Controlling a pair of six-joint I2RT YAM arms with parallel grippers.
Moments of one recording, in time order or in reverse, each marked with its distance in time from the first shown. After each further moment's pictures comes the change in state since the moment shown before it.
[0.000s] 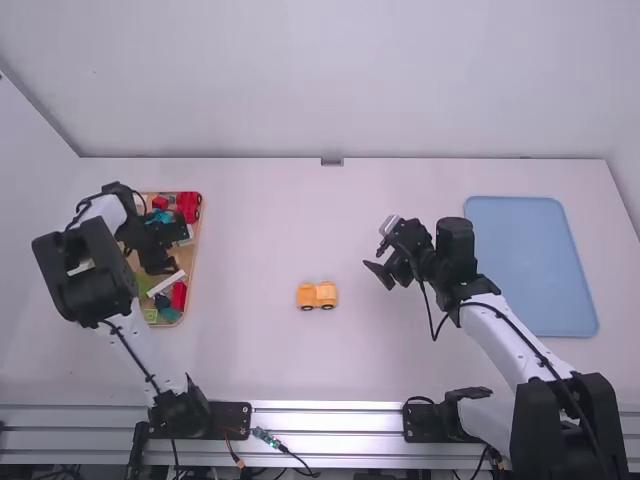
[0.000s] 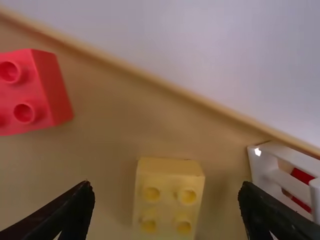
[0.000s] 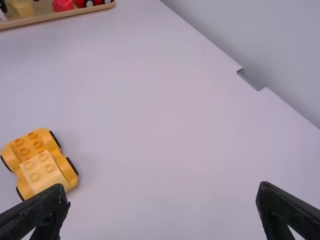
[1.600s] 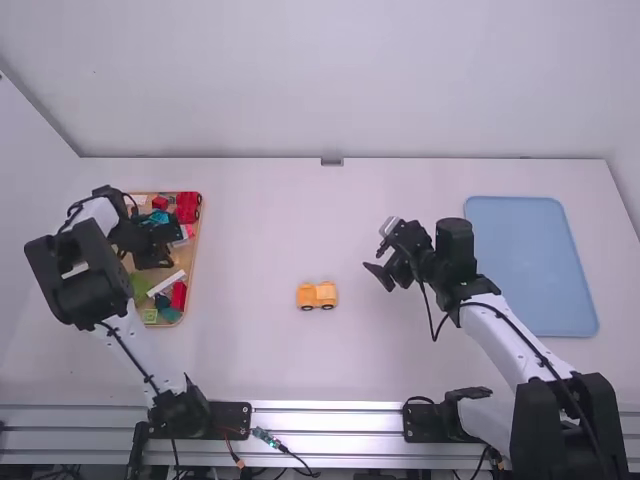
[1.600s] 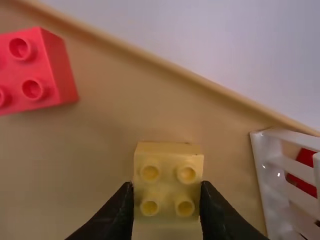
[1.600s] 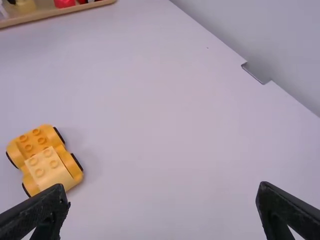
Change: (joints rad) left arm 0.038 0.000 -0.002 0.006 0.047 0.042; right arm 0.001 0.000 0.000 -0.024 0.000 0.004
